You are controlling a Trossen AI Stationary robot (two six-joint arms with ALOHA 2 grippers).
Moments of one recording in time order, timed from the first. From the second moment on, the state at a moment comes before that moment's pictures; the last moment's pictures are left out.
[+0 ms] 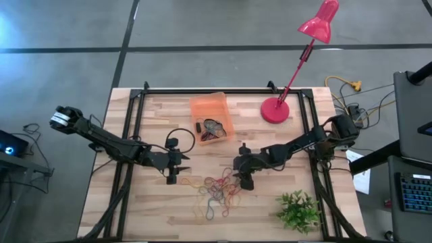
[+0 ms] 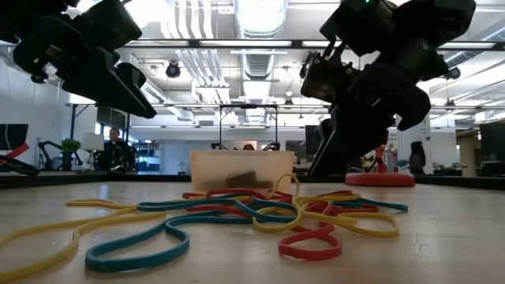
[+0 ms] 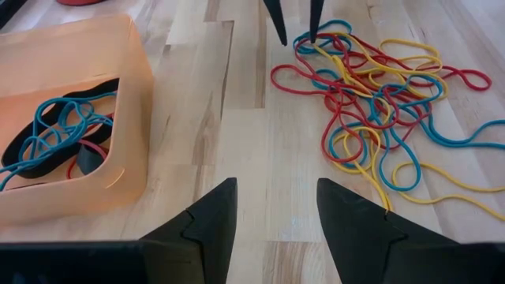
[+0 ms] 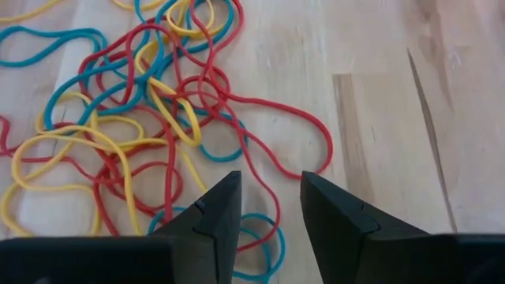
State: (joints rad) left arm -0.36 1.09 0.48 -0.03 -0.35 -0.20; right arm 0.21 1.74 0.78 0.11 0.03 0.28
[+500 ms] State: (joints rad) left arm -0.36 1.09 0.48 -0.03 -0.35 -0.20; right arm 0.21 1.83 0.78 0.15 0.03 0.30
